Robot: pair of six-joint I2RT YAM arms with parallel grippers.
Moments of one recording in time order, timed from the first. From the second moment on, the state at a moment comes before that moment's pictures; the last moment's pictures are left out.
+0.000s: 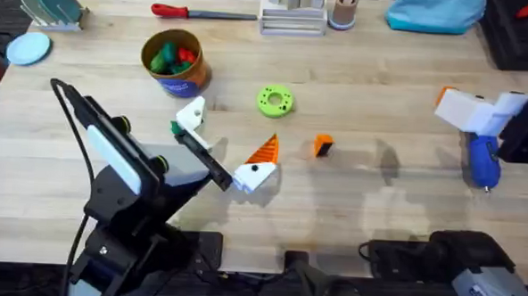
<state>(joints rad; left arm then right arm) -0.40 0.01 0.01 -0.06 0.33 0.05 0.00 0.55 0.89 -0.97 -0.03 0.10</state>
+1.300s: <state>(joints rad) -0.40 0.01 0.01 -0.06 0.76 -0.25 0.46 0.91 0.89 -0.92 -0.24 0.13</state>
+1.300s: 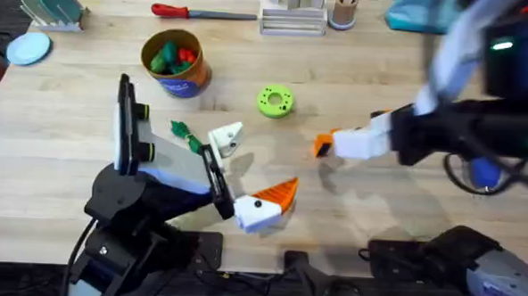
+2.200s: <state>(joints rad) -0.40 0.01 0.01 -0.07 0.84 -0.25 0.77 1.22 0.89 -0.85 0.17 0.70</state>
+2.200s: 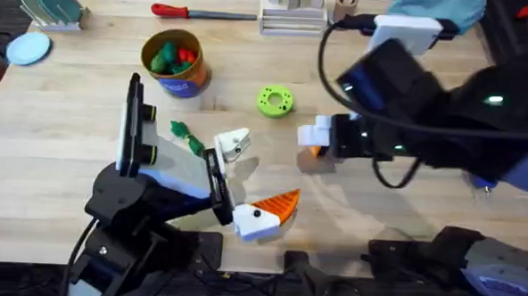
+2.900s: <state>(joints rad) -0.40 0.01 0.01 -0.07 0.84 -0.25 0.81 1.38 0.89 -0.73 0.24 0.74</state>
